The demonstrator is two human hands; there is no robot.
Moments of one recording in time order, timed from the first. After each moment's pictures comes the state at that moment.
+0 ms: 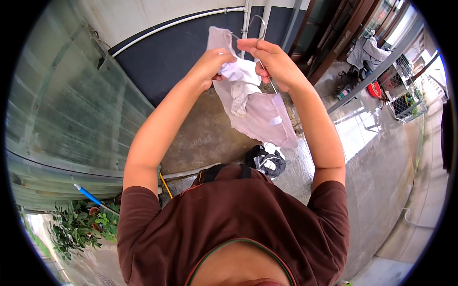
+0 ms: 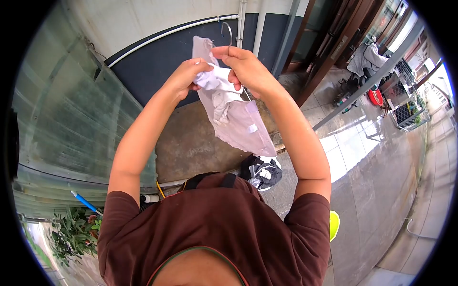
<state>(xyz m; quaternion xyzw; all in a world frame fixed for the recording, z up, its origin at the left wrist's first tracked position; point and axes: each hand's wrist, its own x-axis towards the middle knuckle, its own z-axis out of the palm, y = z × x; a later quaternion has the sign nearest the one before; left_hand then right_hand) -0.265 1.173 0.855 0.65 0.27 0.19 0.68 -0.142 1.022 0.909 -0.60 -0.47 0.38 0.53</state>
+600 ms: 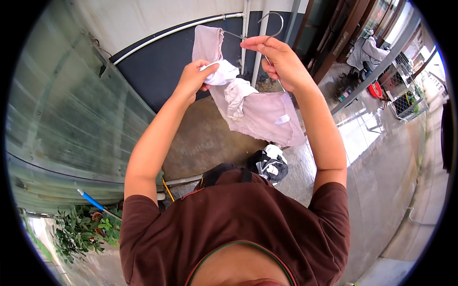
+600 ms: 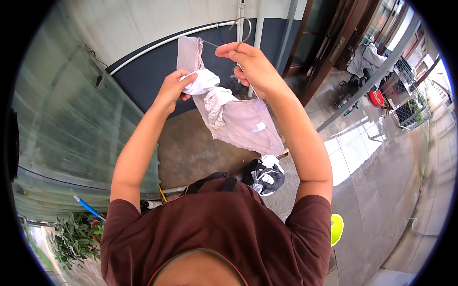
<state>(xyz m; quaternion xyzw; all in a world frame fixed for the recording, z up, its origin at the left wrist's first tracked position) -0.289 1.189 0.834 0.68 0.30 0.26 0.62 -0.125 1.012 0.922 -0.56 -0.47 0.35 0.59</state>
